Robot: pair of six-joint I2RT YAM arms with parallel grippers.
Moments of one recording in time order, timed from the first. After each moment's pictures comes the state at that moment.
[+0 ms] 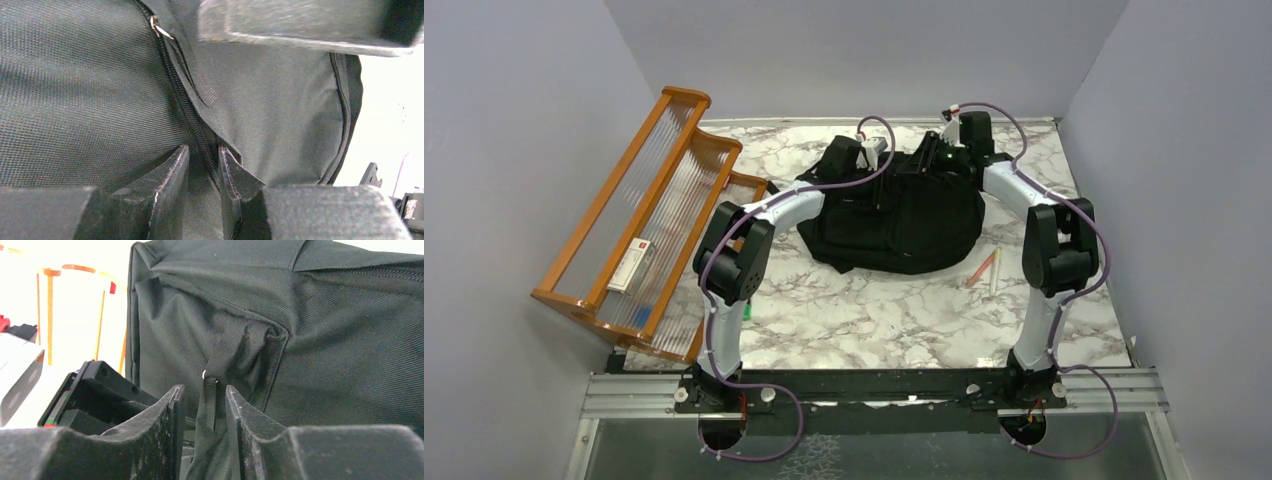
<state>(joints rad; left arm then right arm) -0.54 2.06 1.53 -0.09 0.49 -0.39 0.20 1.96 1.49 -0.14 -0.58 0.55</state>
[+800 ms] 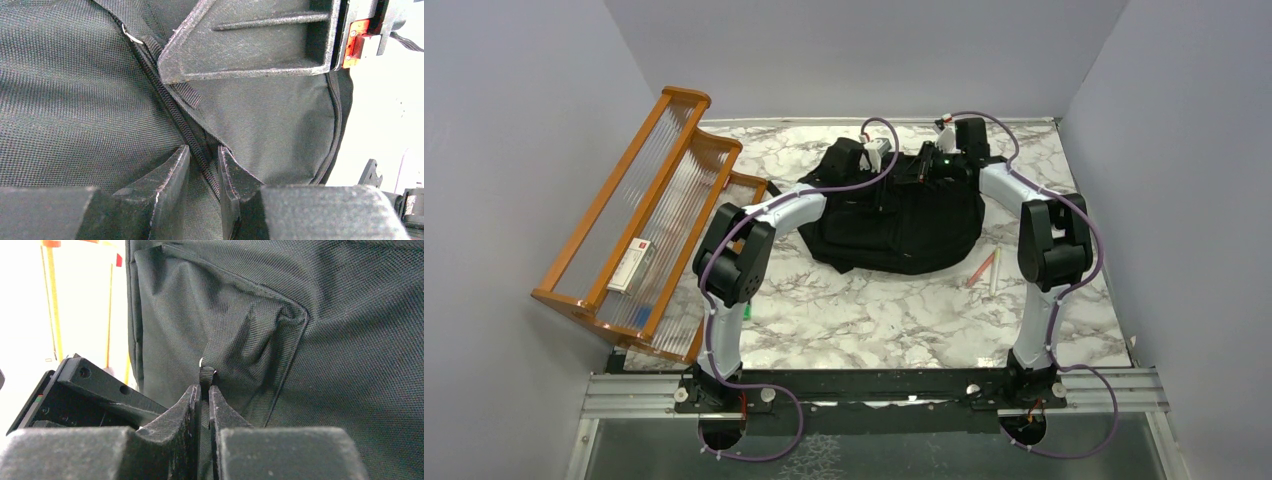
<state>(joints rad) -0.56 2.04 1.49 -0.04 0.50 -0.38 0.20 2.03 1.49 -0.15 -0.71 0.56</state>
